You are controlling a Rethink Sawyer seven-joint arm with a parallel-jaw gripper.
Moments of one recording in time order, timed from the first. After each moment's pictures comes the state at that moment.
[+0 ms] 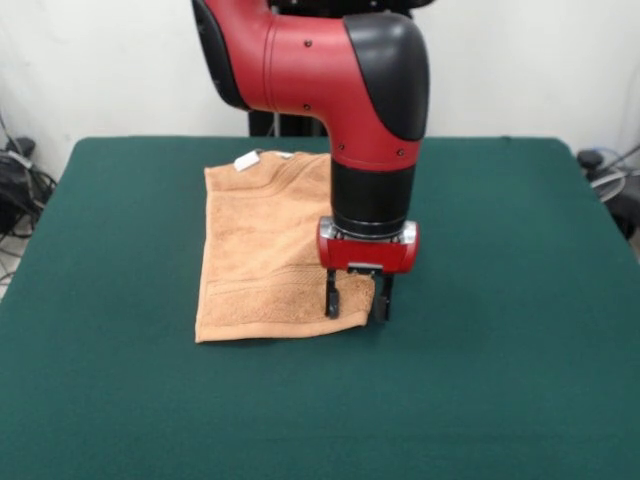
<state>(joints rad) -0.27 -0.38 0.05 1.65 -0.02 0.09 1.57</state>
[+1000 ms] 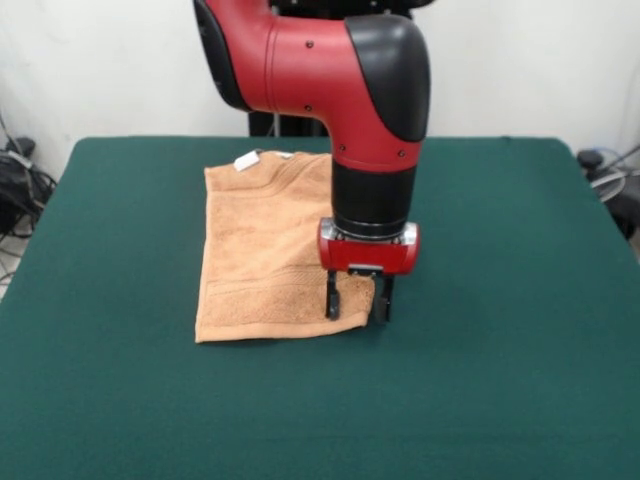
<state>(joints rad) -0.27 -0.37 0.05 1.65 -0.02 0.08 1.57</state>
